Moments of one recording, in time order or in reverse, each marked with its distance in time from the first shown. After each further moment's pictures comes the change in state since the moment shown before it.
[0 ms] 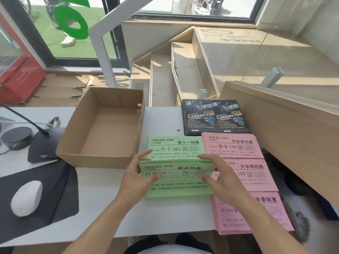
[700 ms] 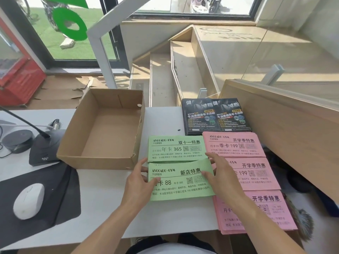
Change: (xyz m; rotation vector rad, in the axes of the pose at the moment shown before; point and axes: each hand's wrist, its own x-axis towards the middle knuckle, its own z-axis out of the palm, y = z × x) left_hand 0.005 -0.013 0.009 0.358 0.089 -0.136; right_hand 0.016 0.016 0.021 -0.225 0.147 0.254
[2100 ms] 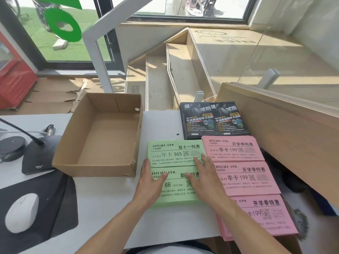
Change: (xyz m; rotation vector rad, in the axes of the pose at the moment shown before) left_hand 0.034 -0.008 0.027 0.029 -0.108 0.005; right_hand 0.017 -0.018 0.042 -0.172 -0.107 -0.020
